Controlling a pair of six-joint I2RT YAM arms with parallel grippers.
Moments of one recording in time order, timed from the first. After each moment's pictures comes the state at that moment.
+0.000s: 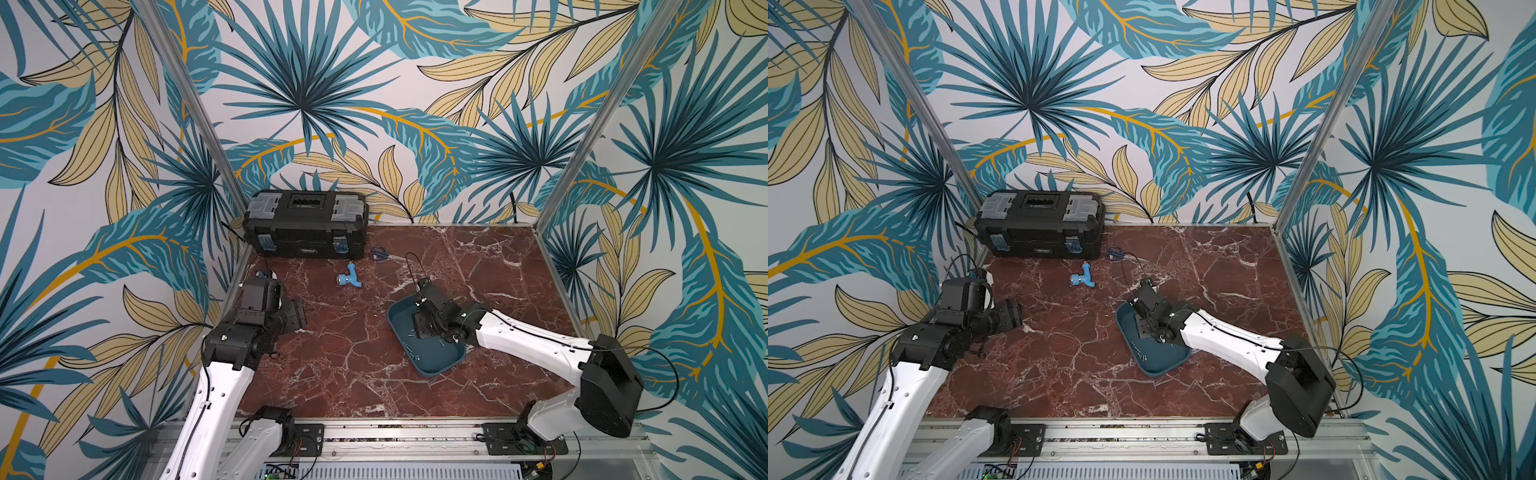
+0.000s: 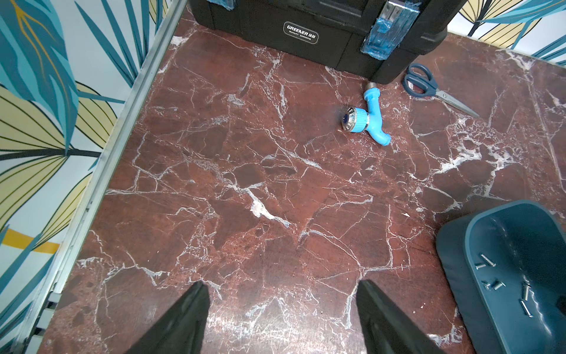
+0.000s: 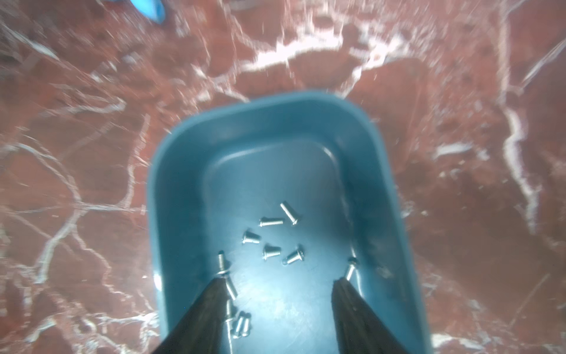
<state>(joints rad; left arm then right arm) -0.11 0.85 1.01 -1.00 -0.12 -0.37 0.81 1.44 1.05 -0.57 0.31 0.46</state>
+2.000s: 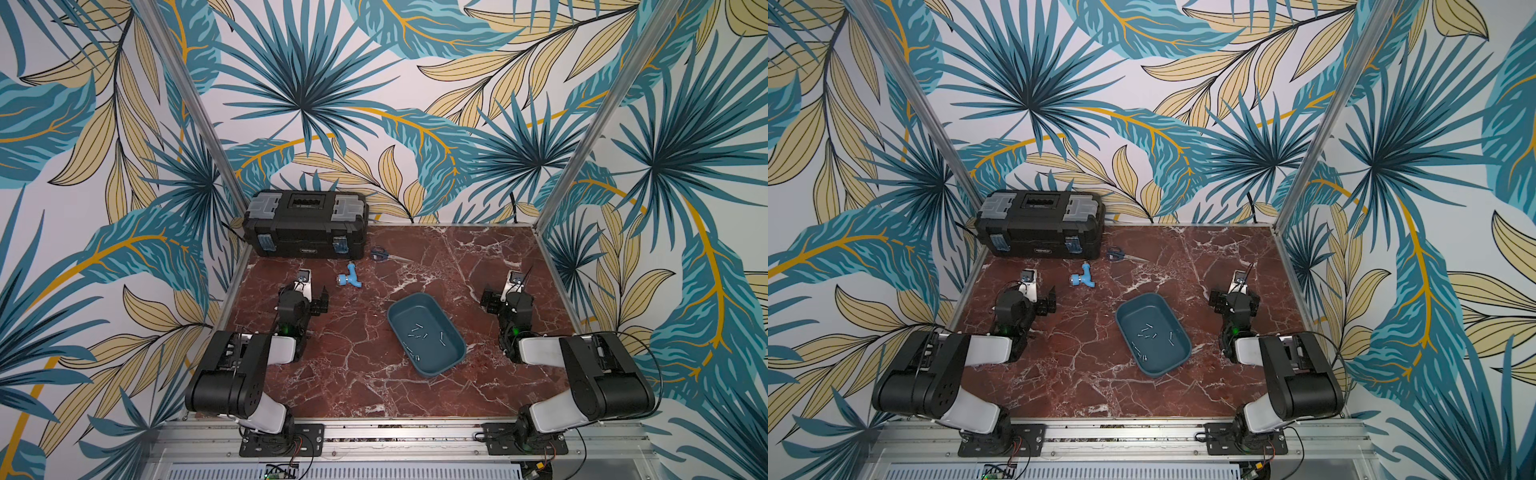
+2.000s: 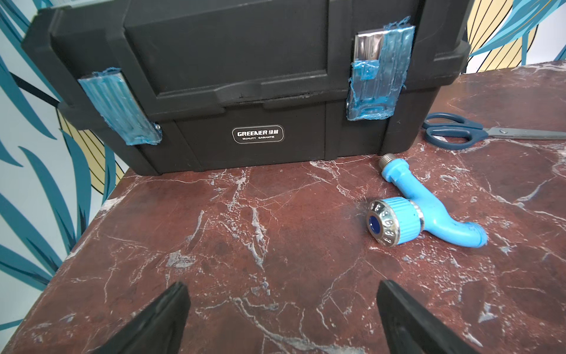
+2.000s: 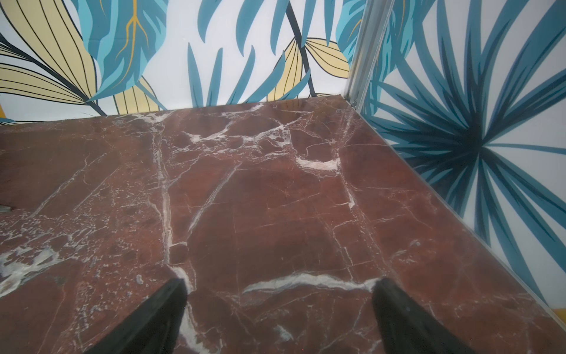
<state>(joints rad) -0.07 1.54 0.39 0.82 -0.11 0.07 0.07 1.52 0.38 0.83 0.35 0.08</state>
